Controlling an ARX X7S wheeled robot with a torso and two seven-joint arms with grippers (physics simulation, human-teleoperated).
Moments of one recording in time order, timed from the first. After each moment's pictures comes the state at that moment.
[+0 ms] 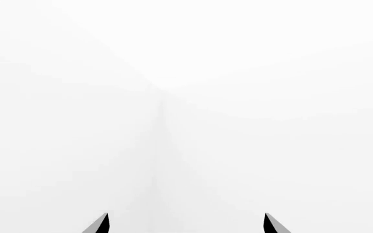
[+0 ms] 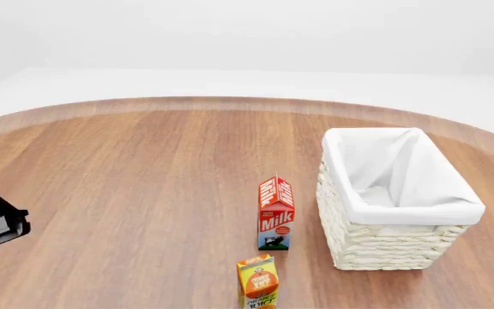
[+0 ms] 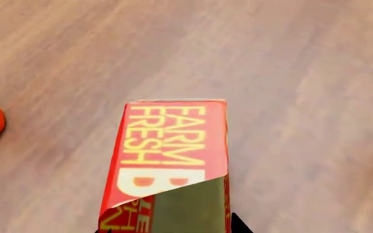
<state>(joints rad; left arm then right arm) 0.16 -0.54 -0.16 0.51 -0.22 0.28 -0.63 0.24 0.12 -1.23 -0.12 0.88 0.53 0.76</state>
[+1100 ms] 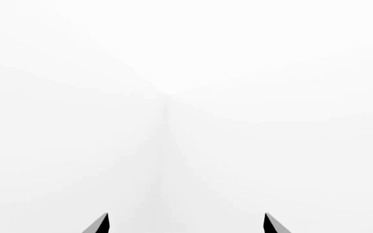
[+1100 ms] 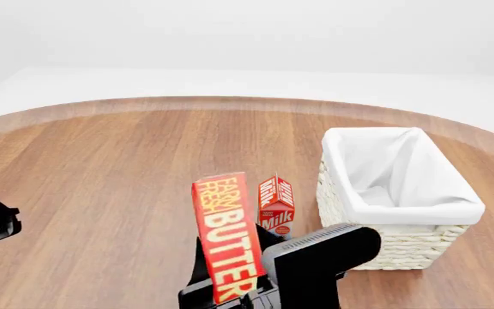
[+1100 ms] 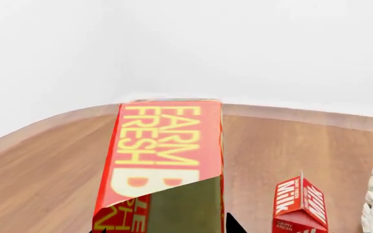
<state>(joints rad) 0.17 -0.55 -0.18 0.55 -0.22 0.26 -0.64 0.62 0.41 -0.89 -0.94 1.24 0.66 1.29</state>
